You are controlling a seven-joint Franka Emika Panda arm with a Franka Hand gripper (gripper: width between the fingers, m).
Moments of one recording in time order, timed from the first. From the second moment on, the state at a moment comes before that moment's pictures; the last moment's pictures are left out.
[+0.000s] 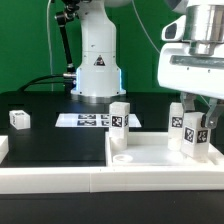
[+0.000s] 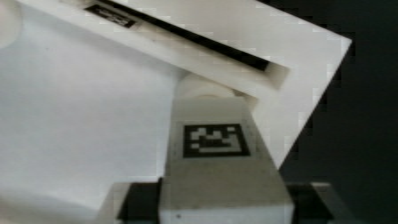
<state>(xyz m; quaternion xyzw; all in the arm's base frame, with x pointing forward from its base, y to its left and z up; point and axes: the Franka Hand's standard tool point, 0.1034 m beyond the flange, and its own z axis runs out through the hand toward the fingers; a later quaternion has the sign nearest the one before) 0.626 0.116 0.086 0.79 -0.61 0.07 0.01</state>
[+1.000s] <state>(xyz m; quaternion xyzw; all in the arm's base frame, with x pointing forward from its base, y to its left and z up) 0.626 0.127 0.083 0.58 -0.81 0.06 -0.05</state>
